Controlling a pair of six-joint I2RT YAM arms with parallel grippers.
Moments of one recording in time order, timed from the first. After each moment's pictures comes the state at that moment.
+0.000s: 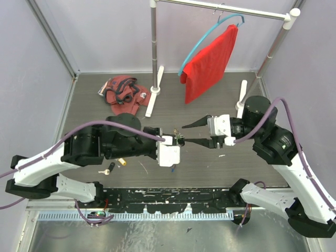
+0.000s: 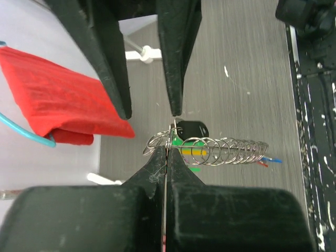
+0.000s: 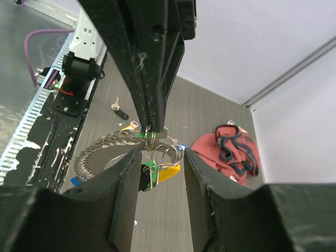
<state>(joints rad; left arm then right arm) -1.42 1.23 1.73 -0.84 -0.14 0.65 0.70 0.91 1.42 -0.66 -0.86 -0.65</state>
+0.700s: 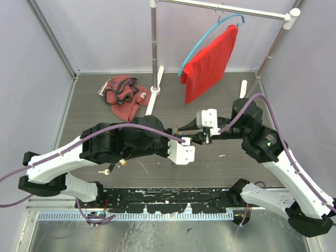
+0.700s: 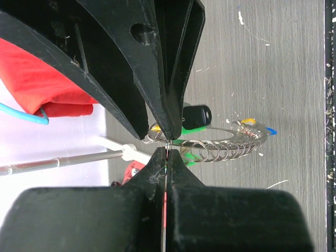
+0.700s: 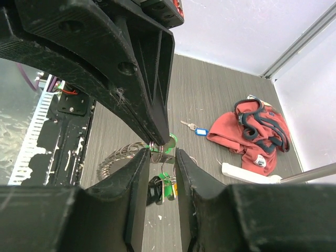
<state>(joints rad) -1.42 1.37 1.82 -1.02 -0.29 0.68 0.70 0.91 1.26 -0.54 -0.78 -0.49</state>
